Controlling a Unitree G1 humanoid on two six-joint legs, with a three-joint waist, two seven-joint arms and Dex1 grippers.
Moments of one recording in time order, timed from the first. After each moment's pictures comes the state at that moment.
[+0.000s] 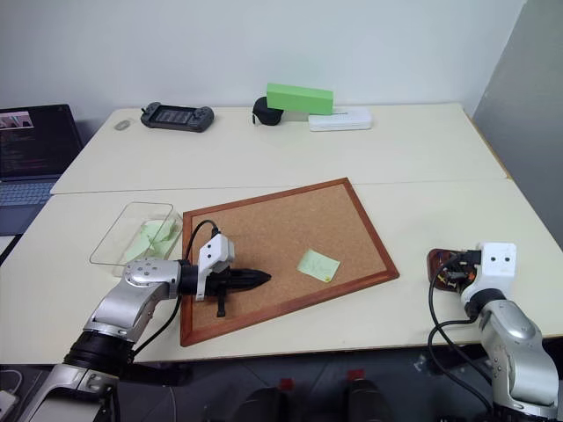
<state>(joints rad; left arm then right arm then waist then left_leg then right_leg) -0.37 0.63 -0.17 0.21 -0.25 0.21 -1.19 0.03 -0.37 -0.38 -0.35 0.29 0.62 0.22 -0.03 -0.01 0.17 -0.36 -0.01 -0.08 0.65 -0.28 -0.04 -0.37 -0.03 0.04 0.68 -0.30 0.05</state>
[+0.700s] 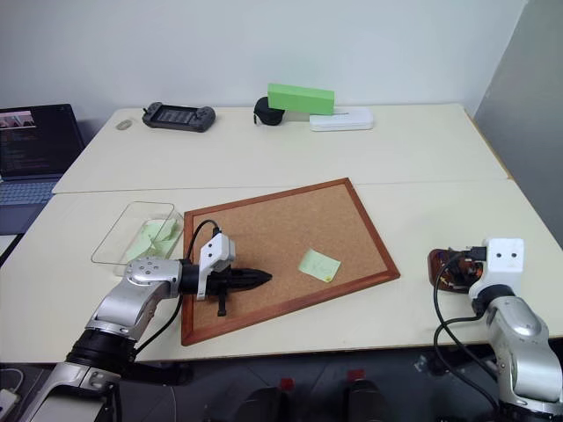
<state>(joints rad) -0.38 0.62 -0.17 0.23 -0.25 0.21 -1.20 0.03 -0.46 -0.35 -0.32 0.19 0.50 0.20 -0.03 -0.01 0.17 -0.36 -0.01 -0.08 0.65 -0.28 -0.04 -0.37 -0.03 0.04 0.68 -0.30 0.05</state>
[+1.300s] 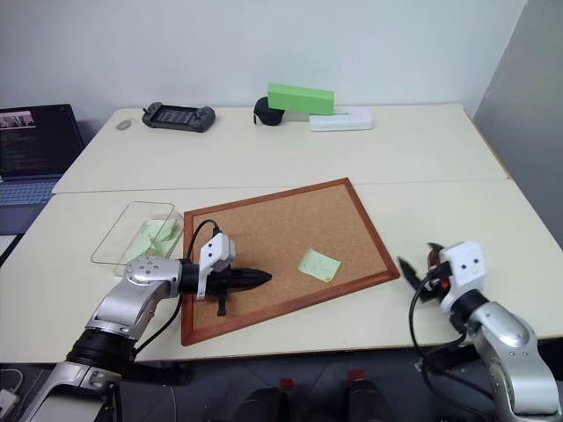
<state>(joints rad) -0.39 0.62 -0.17 0.24 -0.25 0.21 -1.21 0.13 -0.52 -0.15 -0.51 0.33 0.40 0.55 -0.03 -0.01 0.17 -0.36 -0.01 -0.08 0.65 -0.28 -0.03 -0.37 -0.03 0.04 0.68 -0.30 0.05</state>
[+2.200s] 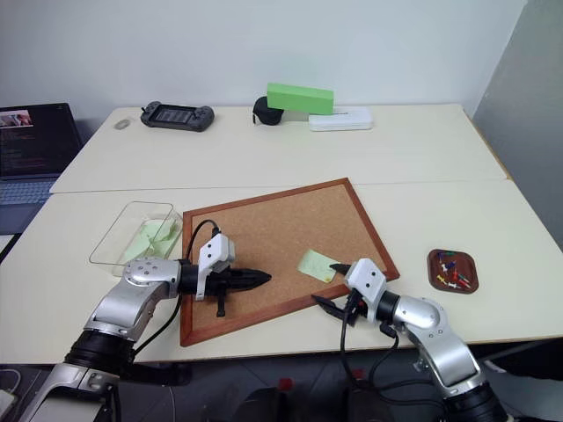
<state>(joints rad) -0.36 0.63 -0.17 0.20 -0.24 0.22 -1.21 -0.11 -0.42 0.26 -0.20 0.18 0.21 0.72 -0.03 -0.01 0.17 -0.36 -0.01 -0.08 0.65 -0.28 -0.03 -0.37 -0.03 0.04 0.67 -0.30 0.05</state>
